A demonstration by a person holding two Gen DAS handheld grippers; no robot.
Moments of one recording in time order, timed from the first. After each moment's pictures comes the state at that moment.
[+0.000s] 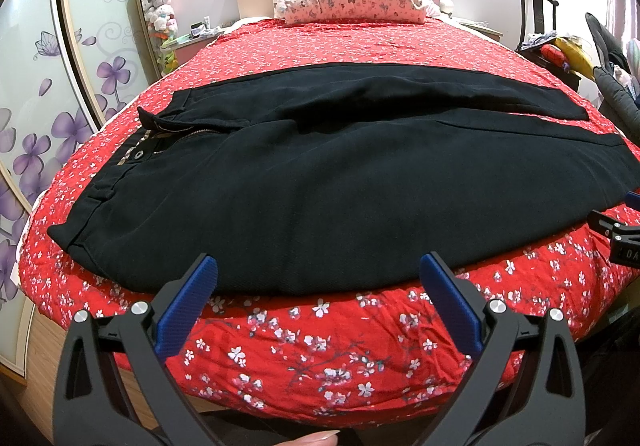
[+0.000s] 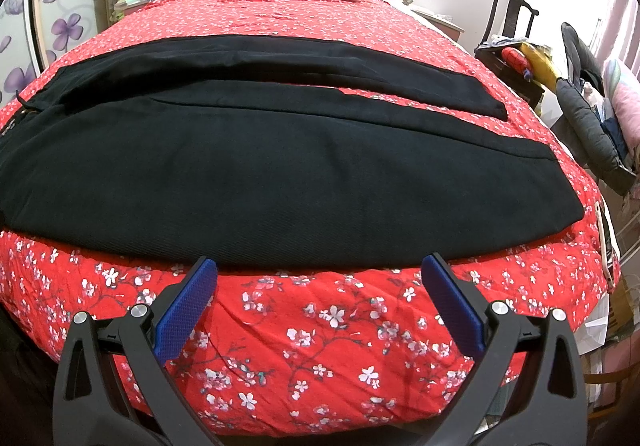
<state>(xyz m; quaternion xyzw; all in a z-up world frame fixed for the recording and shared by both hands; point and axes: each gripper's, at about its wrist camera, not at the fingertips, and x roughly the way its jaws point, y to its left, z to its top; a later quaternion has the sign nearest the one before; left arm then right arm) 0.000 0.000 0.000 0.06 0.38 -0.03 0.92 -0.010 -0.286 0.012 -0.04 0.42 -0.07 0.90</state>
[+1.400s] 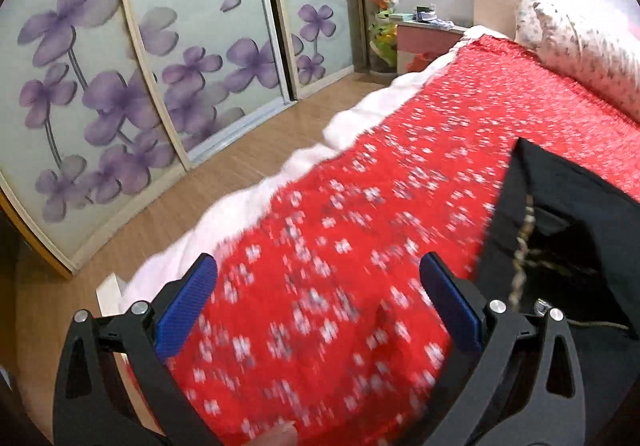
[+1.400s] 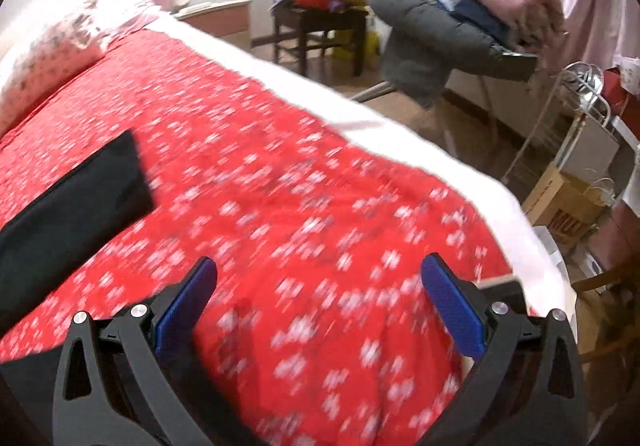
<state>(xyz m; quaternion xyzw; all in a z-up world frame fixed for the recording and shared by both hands) 0.145 0.337 0.021 -0.04 0.36 0.31 0.88 0.087 -0.701 0.027 0.13 0.38 -0.35 0.85</state>
